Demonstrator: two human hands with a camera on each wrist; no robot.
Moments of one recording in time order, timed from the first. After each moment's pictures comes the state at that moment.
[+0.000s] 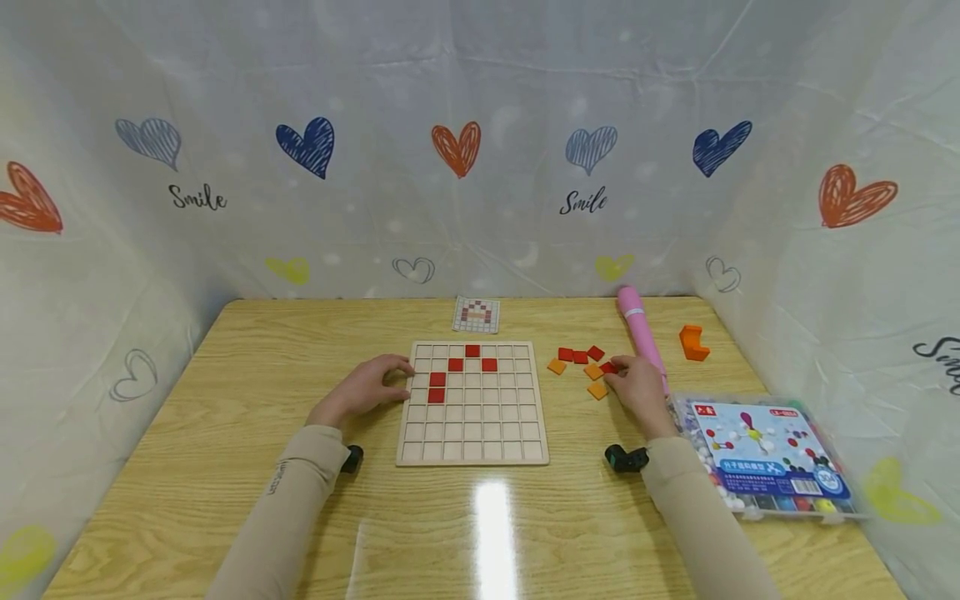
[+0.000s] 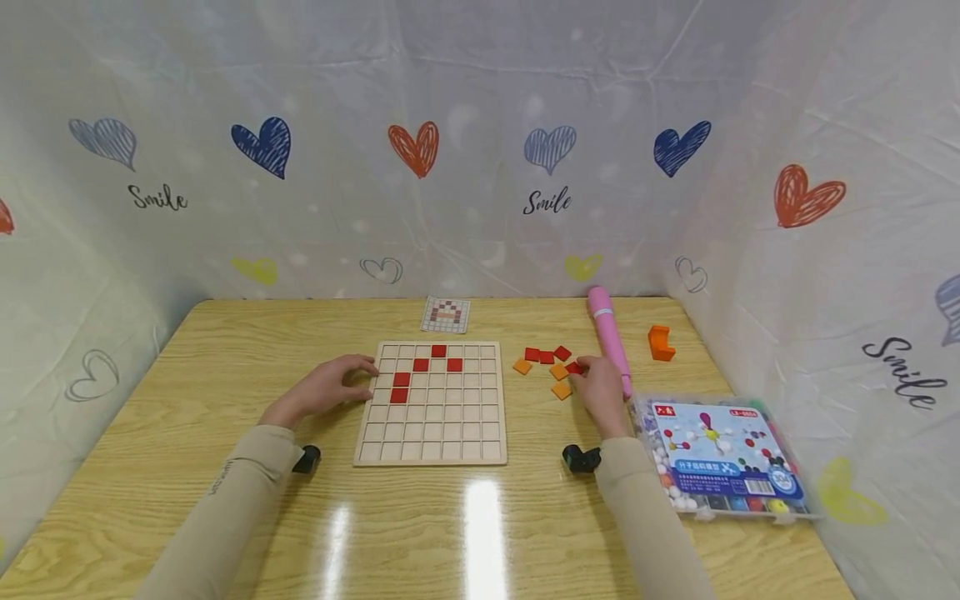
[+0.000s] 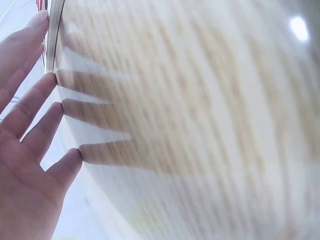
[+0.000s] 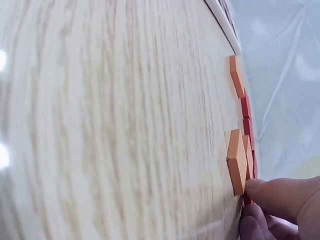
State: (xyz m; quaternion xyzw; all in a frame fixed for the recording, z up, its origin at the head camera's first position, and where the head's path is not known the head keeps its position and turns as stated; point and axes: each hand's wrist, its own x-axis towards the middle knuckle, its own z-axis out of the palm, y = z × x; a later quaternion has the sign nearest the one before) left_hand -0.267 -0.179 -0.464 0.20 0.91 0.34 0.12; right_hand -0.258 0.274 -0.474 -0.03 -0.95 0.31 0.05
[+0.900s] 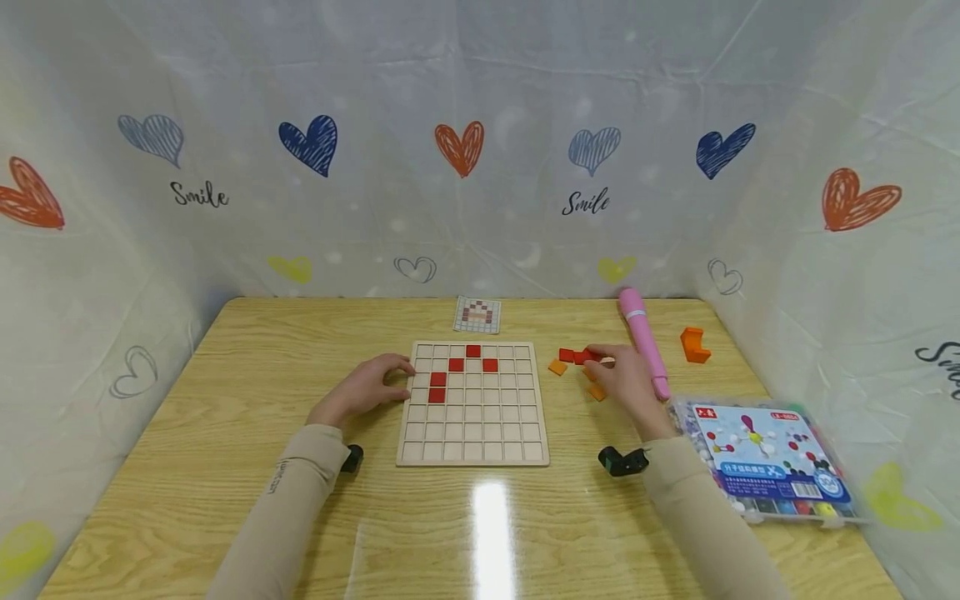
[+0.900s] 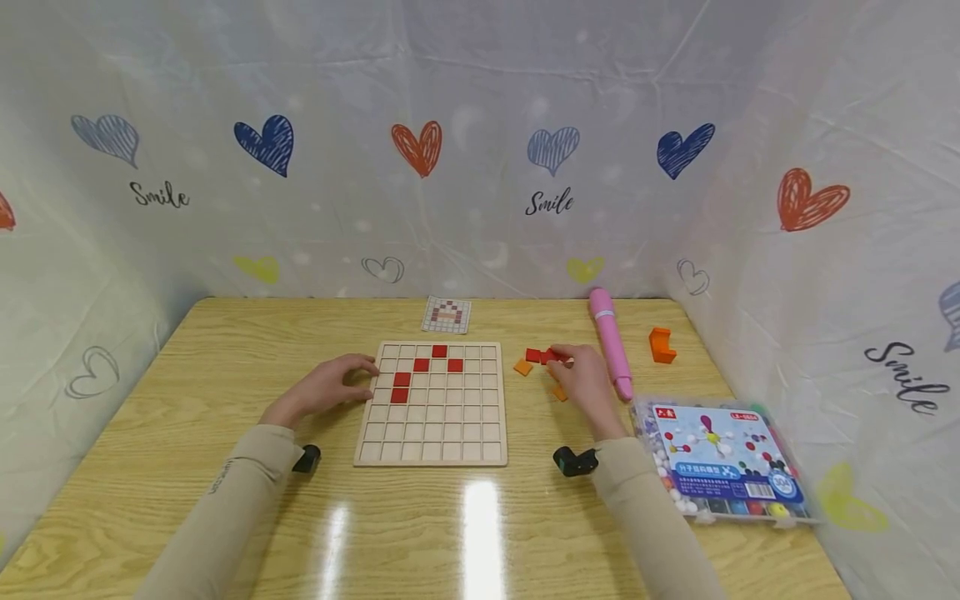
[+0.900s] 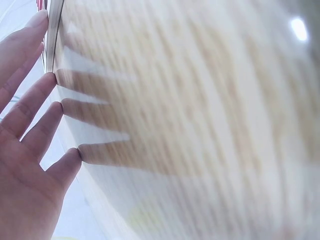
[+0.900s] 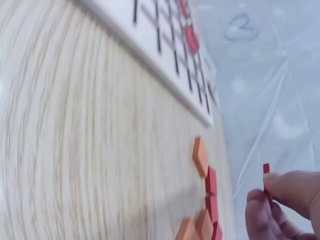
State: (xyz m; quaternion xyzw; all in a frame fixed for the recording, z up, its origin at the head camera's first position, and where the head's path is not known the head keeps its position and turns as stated) left_hand -0.266 -0.177 -0.464 0.19 0.91 0.34 0.11; right_hand -0.256 0.252 -0.451 0.03 -0.93 0.37 0.05
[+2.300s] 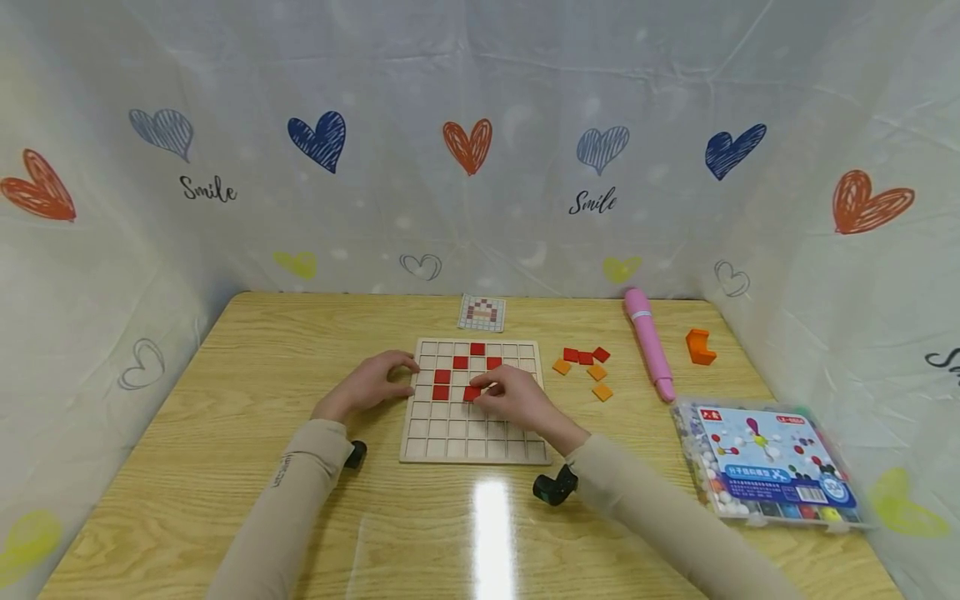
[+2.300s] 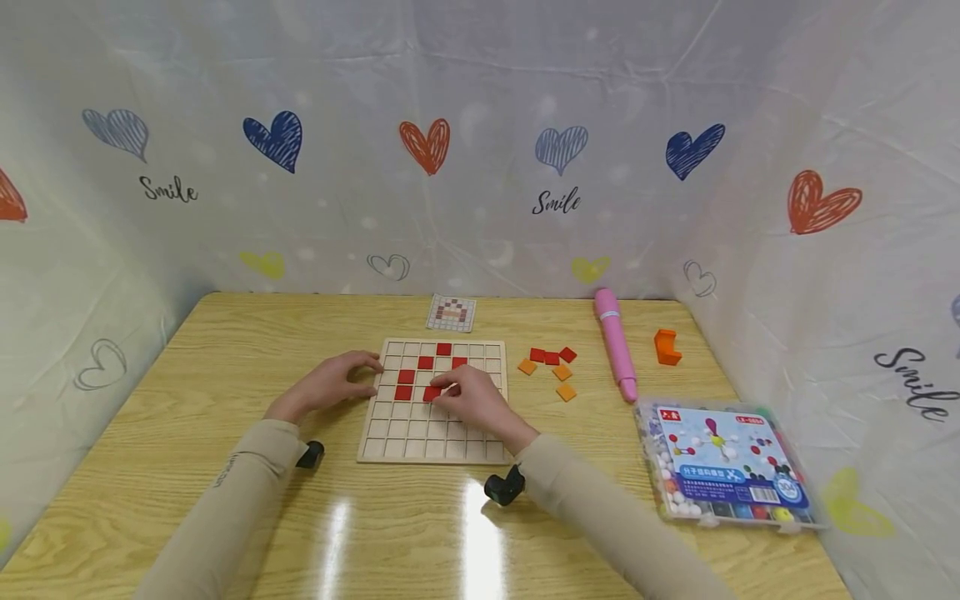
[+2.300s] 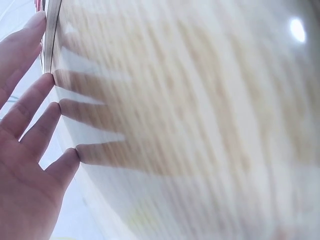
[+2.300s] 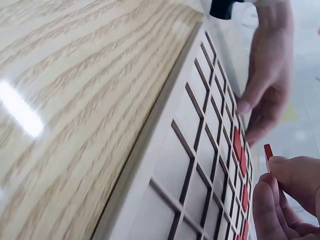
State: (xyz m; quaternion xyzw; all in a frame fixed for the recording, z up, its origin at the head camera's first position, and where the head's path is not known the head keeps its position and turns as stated) left_hand -0.269 -0.180 -0.465 0.20 0.91 0.34 0.11; right_hand -0.236 0.106 -0.448 0.21 -0.89 0.39 -0.10
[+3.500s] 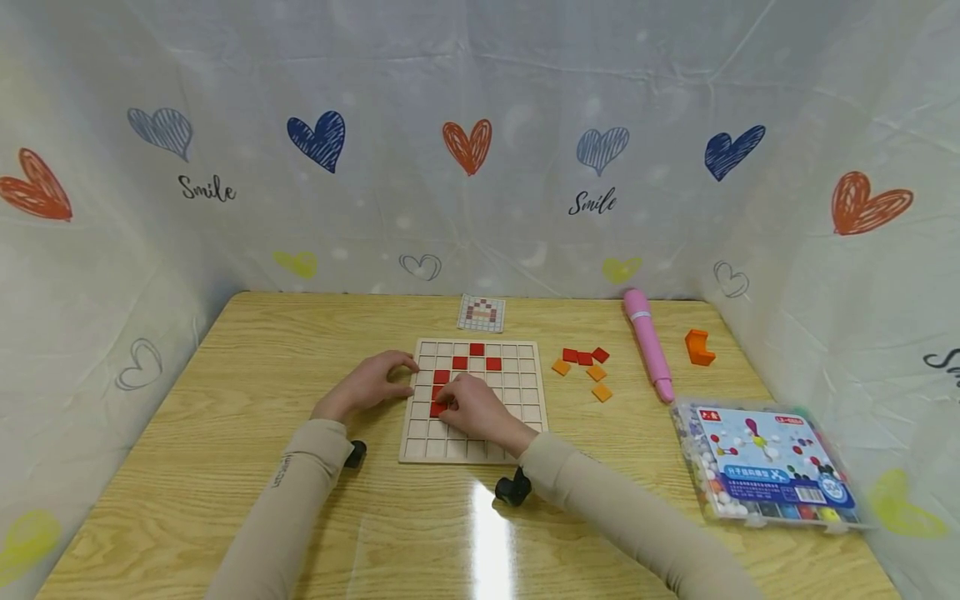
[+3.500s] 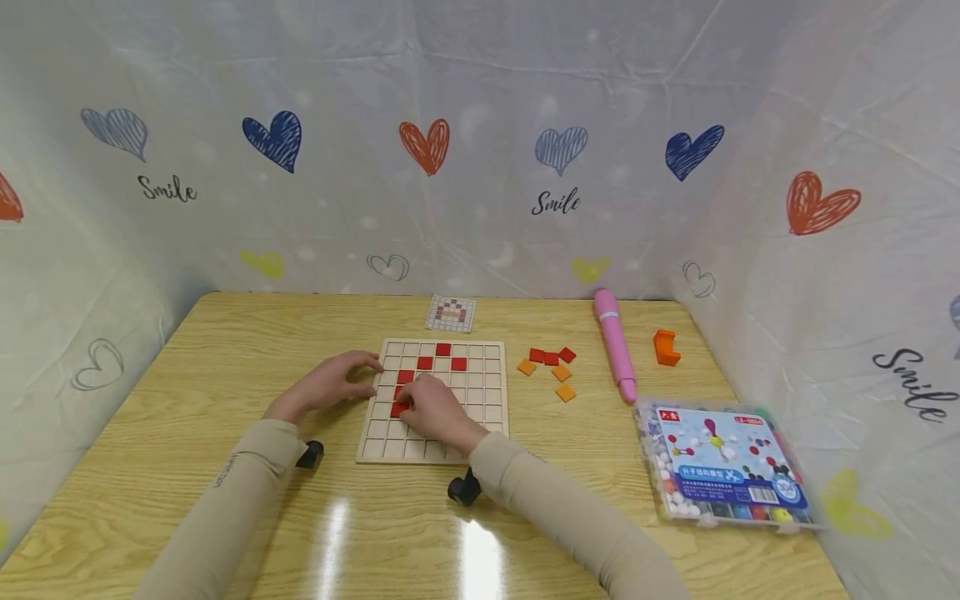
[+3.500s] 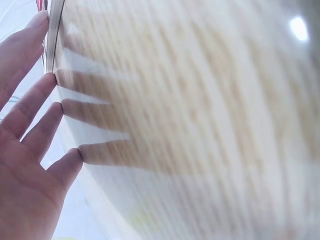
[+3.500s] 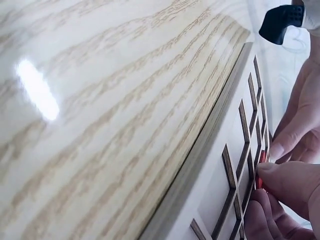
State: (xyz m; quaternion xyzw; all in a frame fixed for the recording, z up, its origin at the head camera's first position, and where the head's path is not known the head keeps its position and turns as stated) left_hand -0.274 -0.178 -0.467 0.20 0.92 0.33 0.11; right_hand -0.237 0.048 -0.461 0.32 -0.91 0.28 -0.05
